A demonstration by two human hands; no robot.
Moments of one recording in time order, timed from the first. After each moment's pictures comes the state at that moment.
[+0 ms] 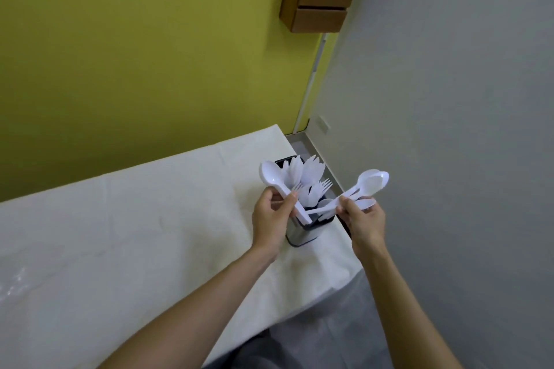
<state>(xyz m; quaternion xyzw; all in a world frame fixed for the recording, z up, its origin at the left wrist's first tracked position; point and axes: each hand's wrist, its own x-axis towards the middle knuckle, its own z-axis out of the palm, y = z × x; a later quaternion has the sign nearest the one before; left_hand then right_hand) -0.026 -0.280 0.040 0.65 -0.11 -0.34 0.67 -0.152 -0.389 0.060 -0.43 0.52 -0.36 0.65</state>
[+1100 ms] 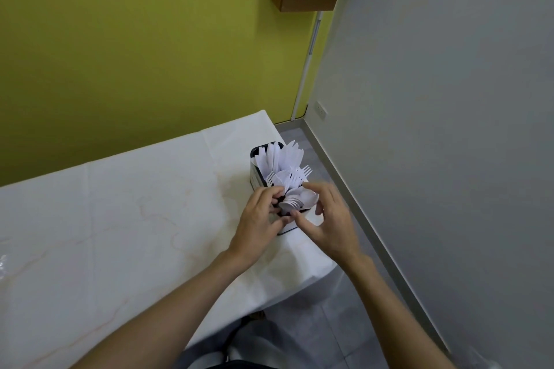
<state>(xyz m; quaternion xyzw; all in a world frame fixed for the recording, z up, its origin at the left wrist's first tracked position) -0.050 -0.277 0.015 0.74 -0.43 -0.18 0.49 -0.178 -0.384 0.038 -0.88 0.26 -0.26 0.28</state>
